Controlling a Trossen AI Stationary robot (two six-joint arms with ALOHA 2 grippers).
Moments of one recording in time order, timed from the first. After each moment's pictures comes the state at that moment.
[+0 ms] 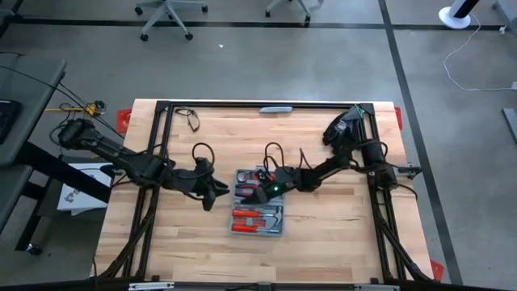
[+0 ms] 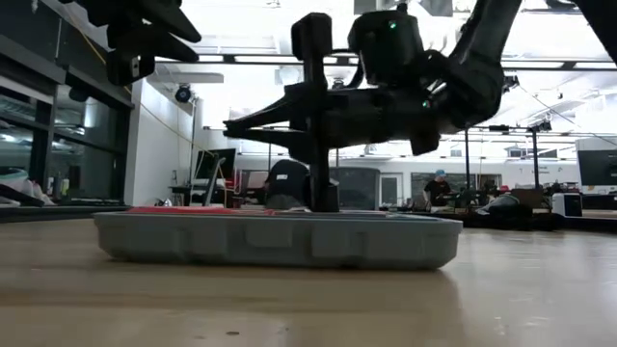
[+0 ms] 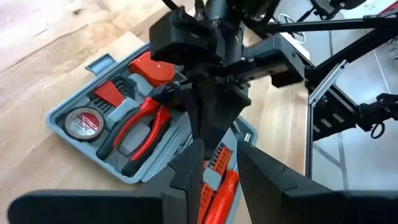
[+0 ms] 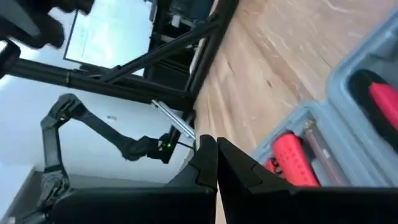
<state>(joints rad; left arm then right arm) -0.39 1.06 0.70 -0.22 -0.36 -0.88 0.10 2.11 0.96 0.98 -0.29 1.21</state>
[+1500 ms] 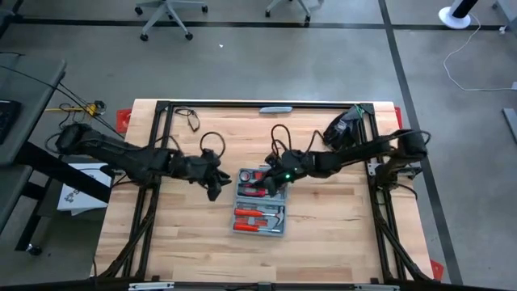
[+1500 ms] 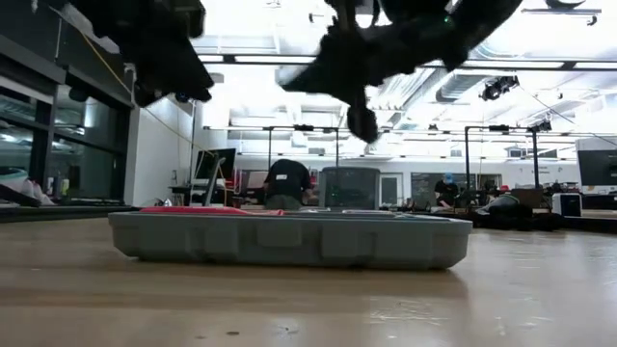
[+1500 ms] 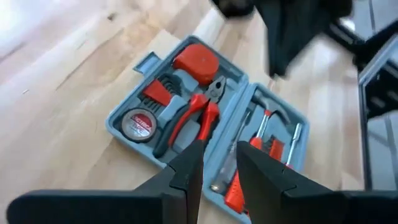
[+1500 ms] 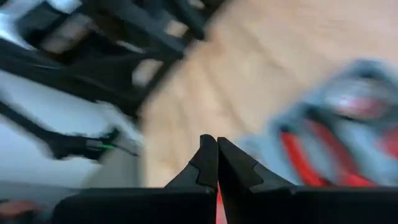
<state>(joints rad) -0.18 1.10 0.70 -0.28 -0.20 -0.66 0.05 1.70 0.96 0.30 -0.16 0.87</state>
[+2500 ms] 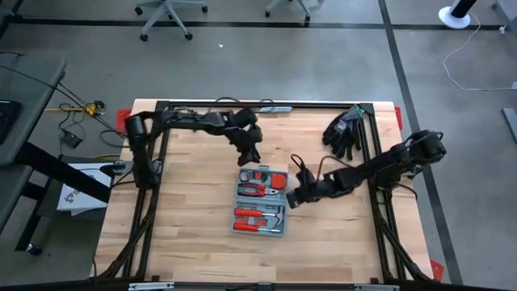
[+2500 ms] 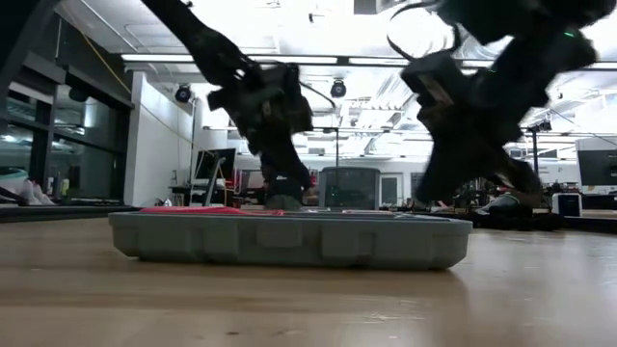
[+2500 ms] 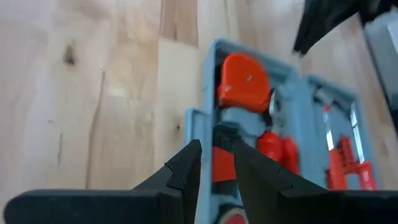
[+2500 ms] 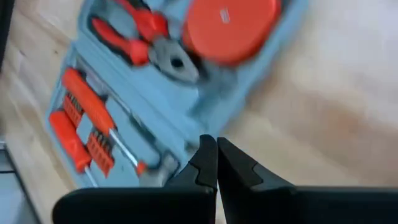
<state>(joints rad) 0.41 1.88 1.18 -0.35 0.61 0.14 0.28 1.55 0.69 -0.05 0.19 1.32</state>
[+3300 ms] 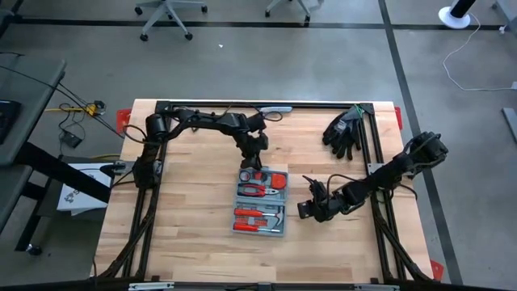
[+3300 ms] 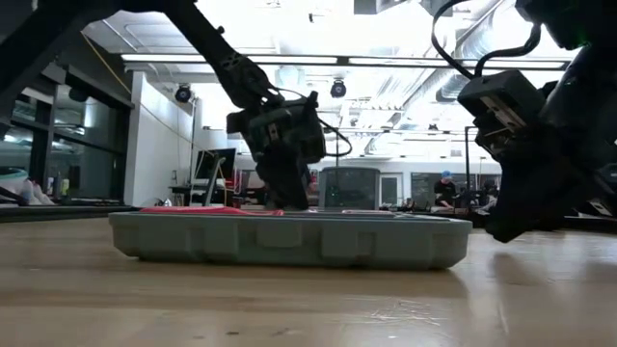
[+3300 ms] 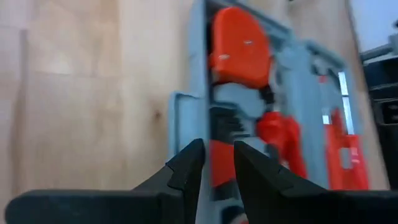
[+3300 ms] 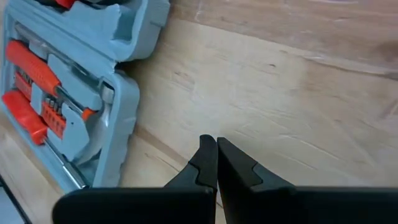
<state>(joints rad) 0.41 2.08 1.34 -0.52 0.73 0.27 0.48 1.55 0.59 -0.06 0.29 1.68</state>
